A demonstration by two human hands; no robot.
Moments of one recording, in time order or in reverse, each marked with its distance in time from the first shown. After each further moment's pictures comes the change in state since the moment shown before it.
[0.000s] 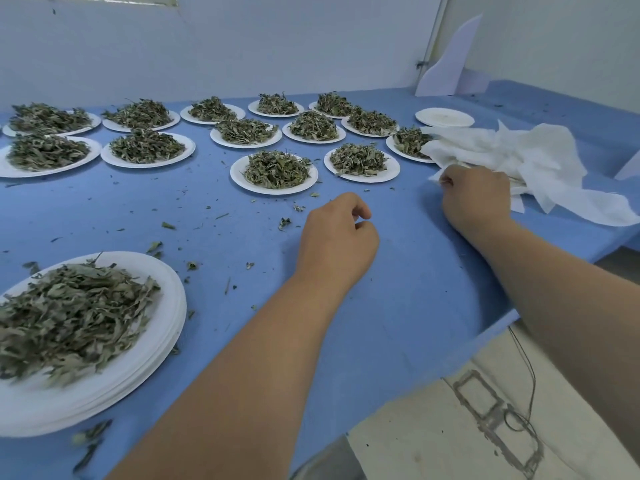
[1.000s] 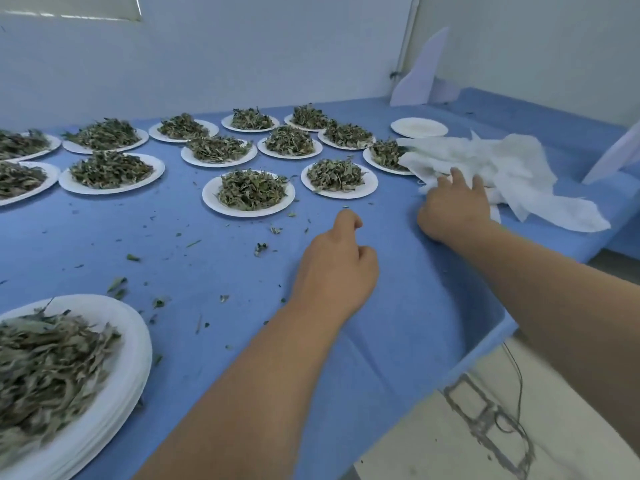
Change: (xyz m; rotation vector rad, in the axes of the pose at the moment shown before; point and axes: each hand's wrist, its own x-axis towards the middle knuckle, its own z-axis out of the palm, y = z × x) left_hand 0.003 0.012 0.014 0.151 -0.169 0.074; right_hand 0.020 0.004 0.007 -0.433 -0.439 0.044
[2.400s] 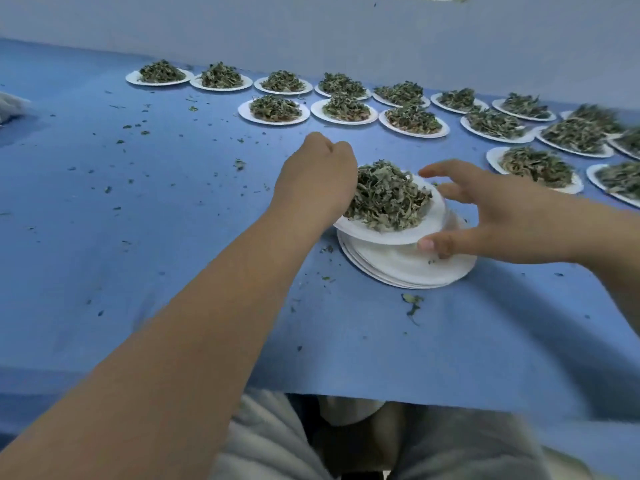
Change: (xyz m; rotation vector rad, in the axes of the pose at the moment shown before) left_hand -0.180 -0.119 -0.275 0.018 0.643 -0.540; right_hand -0.238 -0.231 -0.178 0.717 -0.273 -1.106
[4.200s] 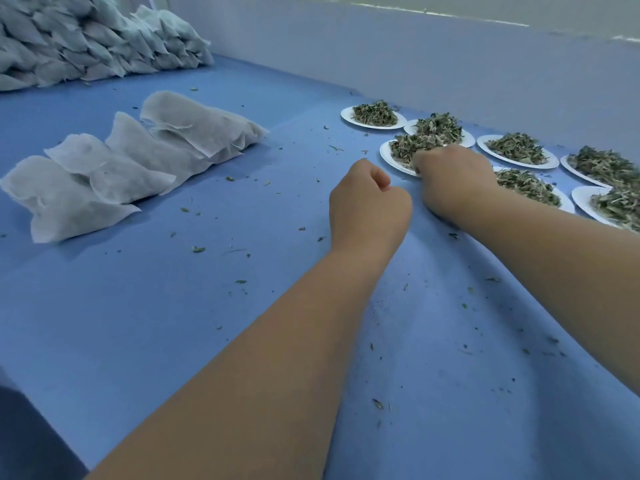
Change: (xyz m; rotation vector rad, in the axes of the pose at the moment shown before) left_hand 0.149 -0.166 -0.166 -0.227 0.482 -0.147; right_hand 0.421 -0.233 0.118 -0.696 0.405 -0.389
